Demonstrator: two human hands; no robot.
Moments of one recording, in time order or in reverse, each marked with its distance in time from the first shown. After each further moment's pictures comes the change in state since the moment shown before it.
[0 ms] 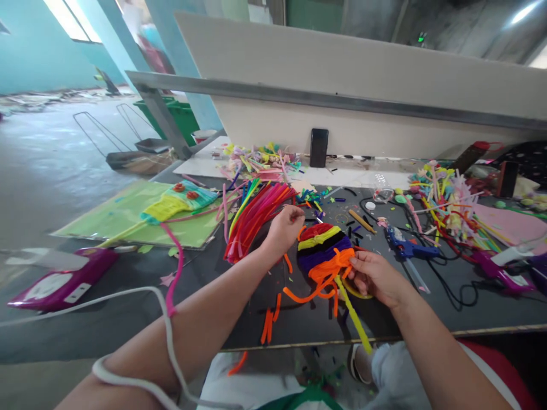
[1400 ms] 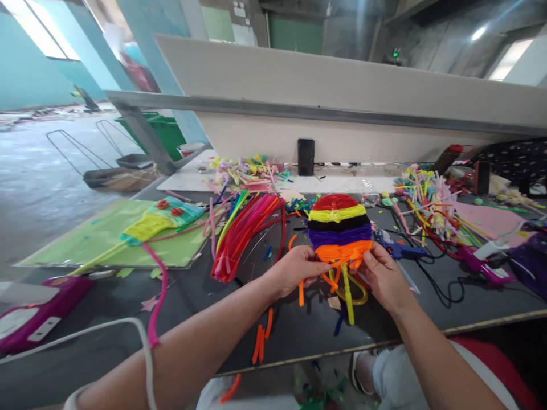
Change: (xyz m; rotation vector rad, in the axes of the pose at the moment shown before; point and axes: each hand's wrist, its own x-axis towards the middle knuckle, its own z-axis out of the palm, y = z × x) left_hand -0.055 0.026 0.024 -0.299 -0.737 -0.292; right_hand -0.011 -0.002 -0.009 0.110 0.135 -0.534
